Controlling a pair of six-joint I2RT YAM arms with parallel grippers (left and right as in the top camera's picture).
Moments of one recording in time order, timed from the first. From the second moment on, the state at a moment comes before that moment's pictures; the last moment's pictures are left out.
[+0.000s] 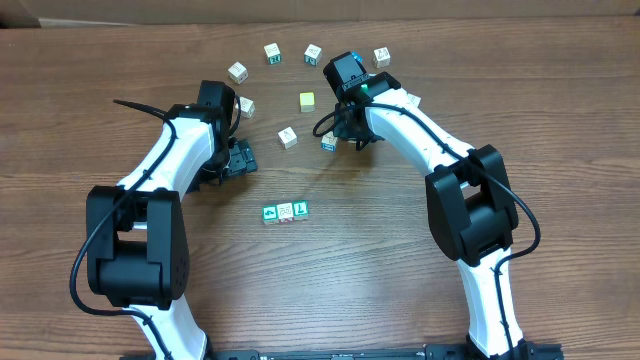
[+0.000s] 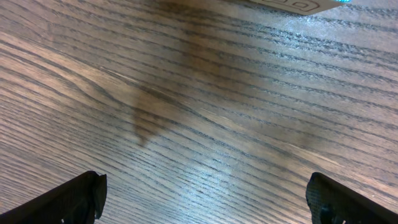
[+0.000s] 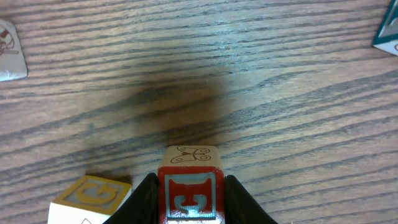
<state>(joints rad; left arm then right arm) -0.11 1.95 1.35 -0.88 -0.15 -0.50 0.47 2.30 1.87 -0.89 0.17 0.56</state>
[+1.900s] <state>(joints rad) -0.11 1.95 1.35 -0.88 -0.15 -0.50 0.64 1.99 1.86 -1.29 -0.01 0.60</state>
